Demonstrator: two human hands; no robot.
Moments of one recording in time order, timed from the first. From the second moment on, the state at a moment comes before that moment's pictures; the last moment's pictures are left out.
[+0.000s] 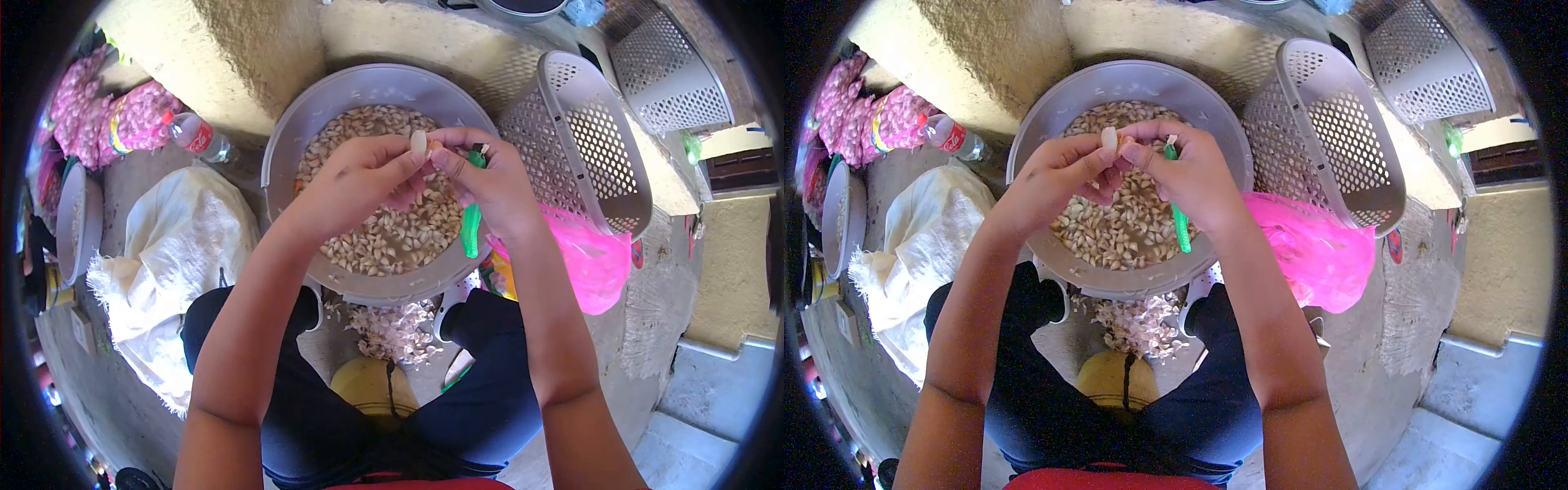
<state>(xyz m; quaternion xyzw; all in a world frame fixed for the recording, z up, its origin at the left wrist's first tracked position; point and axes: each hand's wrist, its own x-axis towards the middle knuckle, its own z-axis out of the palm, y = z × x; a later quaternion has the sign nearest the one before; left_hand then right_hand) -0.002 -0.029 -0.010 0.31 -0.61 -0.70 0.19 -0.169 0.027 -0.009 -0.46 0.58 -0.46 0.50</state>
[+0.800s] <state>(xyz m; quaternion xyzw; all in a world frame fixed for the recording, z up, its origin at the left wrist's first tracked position) -0.004 -0.033 -0.029 0.26 -0.28 -0.86 0.34 -0.147 0.023 -0.012 -0.61 0.59 -0.47 0.25</state>
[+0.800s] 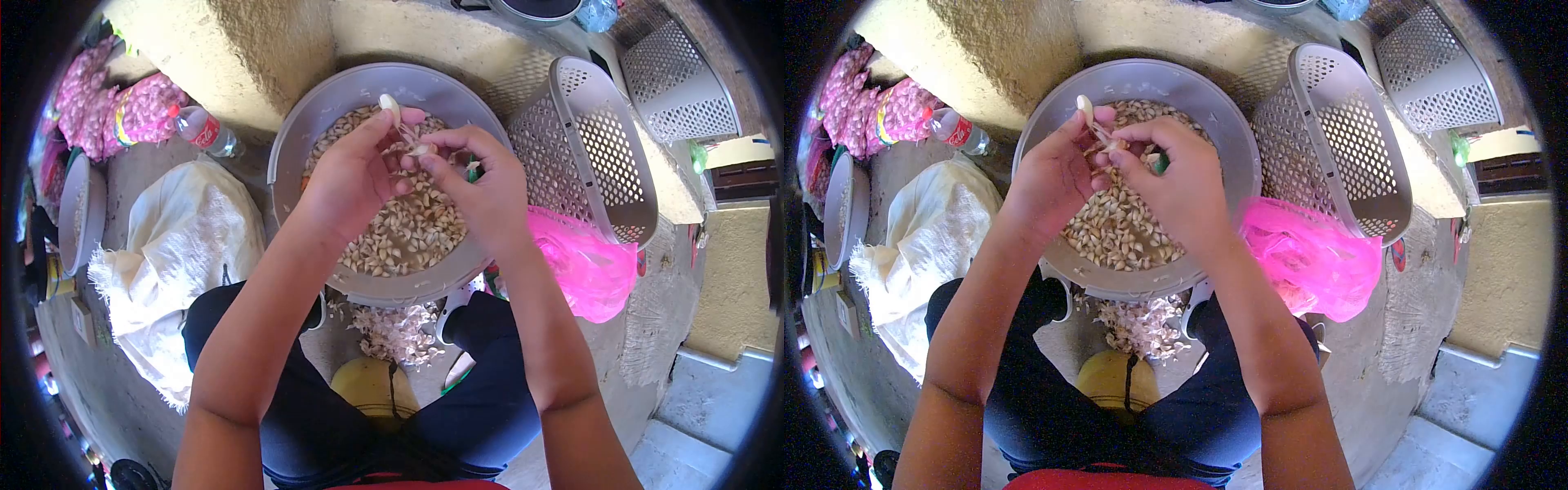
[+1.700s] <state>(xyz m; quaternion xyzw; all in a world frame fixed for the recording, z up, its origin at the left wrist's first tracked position) -0.007 -0.026 -0.023 0.33 -0.67 -0.64 0.20 -0.170 0.021 -0.010 -0.26 0.53 -0.46 0.66</state>
